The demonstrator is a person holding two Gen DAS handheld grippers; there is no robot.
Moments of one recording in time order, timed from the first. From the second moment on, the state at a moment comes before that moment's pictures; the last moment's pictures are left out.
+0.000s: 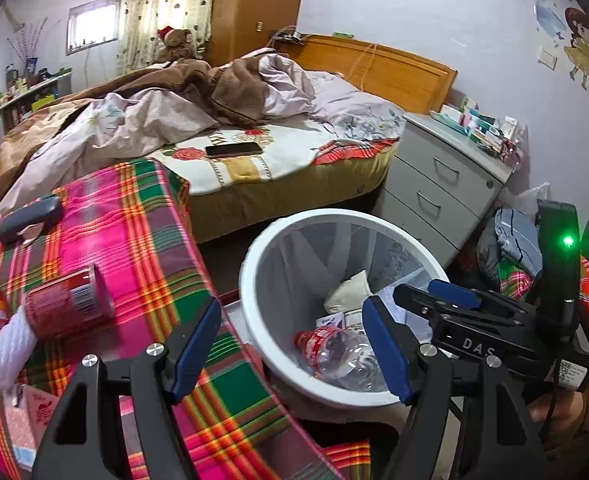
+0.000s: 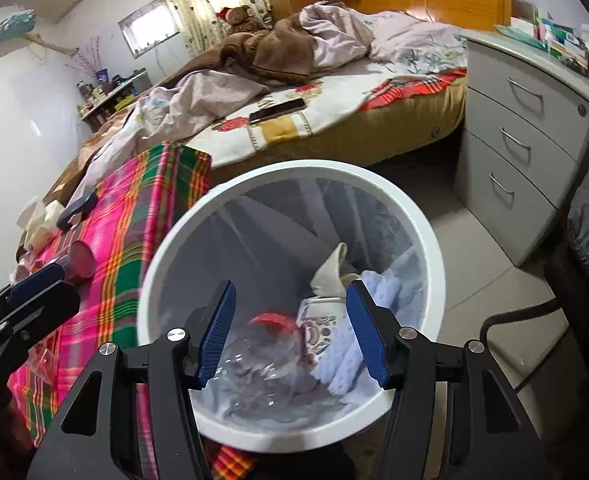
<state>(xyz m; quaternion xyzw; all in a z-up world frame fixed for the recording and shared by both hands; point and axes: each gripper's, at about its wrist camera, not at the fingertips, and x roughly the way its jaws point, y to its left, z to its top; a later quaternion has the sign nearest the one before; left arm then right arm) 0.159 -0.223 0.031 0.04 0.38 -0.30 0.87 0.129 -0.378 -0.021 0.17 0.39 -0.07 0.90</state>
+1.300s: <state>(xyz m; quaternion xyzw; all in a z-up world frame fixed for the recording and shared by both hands) 0.143 -0.014 0.009 -0.04 0.37 -0.13 0.92 0.160 -0.220 0.000 0.06 0.35 0.10 0.93</state>
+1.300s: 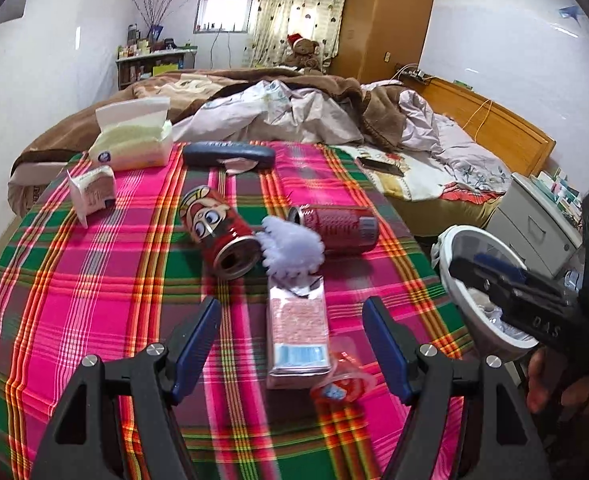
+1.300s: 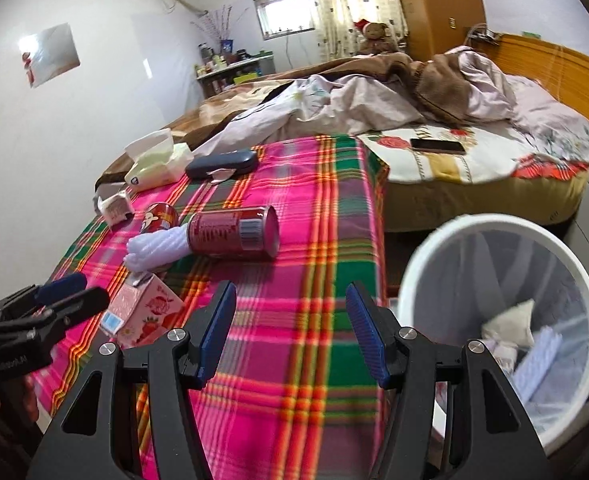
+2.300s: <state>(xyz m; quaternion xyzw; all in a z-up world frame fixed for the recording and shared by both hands) 0.184 0.000 -0.031 -0.05 0.44 -0.12 0.89 0.259 -0.154 -0.009 -0.08 0.39 0.29 0.87</state>
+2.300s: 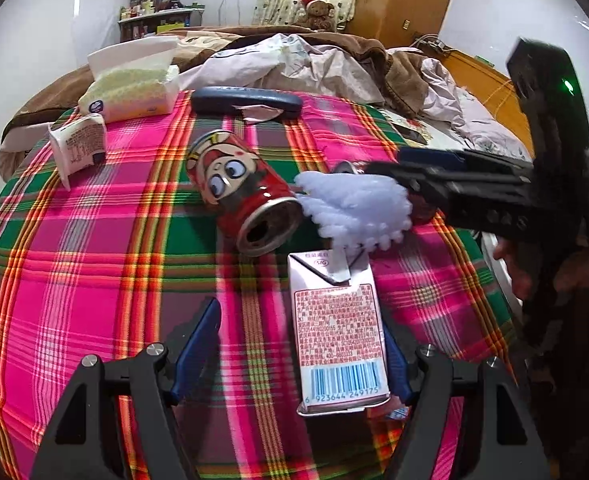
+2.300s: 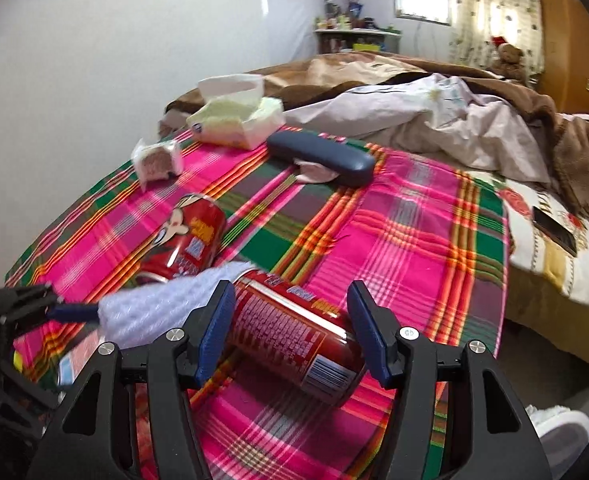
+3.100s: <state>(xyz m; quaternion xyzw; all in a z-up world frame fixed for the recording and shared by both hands) 0.185 0.013 -0.041 -0.05 0.45 -0.08 0.89 0.247 -0.173 -0.040 -0.02 0.45 0.22 0.86</state>
